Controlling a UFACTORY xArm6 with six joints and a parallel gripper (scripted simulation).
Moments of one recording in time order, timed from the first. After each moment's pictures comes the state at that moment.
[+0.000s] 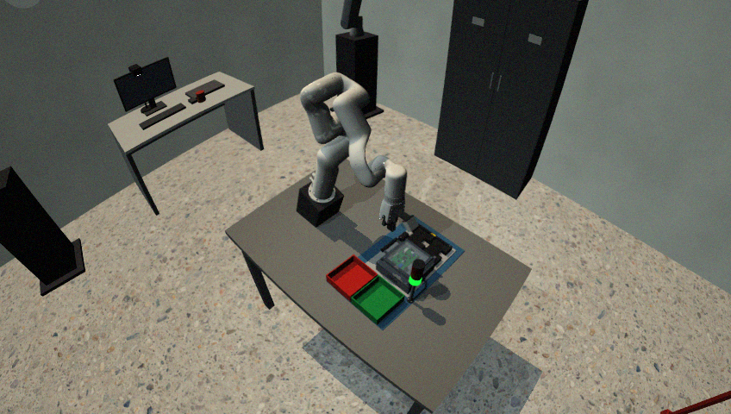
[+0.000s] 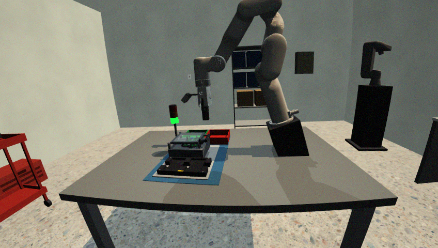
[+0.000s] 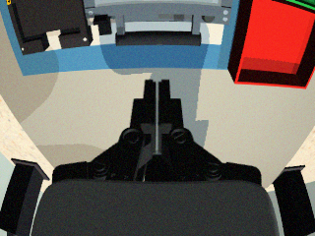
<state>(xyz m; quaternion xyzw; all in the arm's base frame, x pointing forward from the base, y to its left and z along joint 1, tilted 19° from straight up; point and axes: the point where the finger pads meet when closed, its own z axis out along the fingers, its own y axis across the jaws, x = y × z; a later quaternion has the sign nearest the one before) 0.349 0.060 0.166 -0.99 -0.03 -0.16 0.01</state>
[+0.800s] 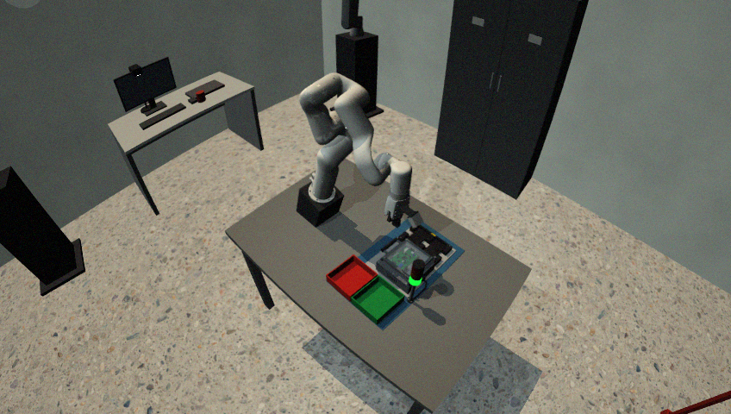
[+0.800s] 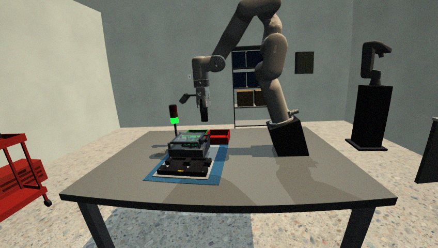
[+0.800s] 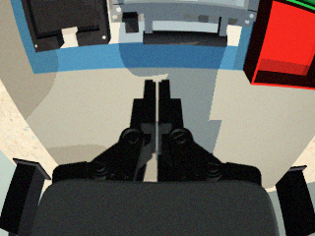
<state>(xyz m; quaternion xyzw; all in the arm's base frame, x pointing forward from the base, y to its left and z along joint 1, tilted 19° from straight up) 0.347 0.090 0.166 -0.99 -0.03 -0.16 0.01</state>
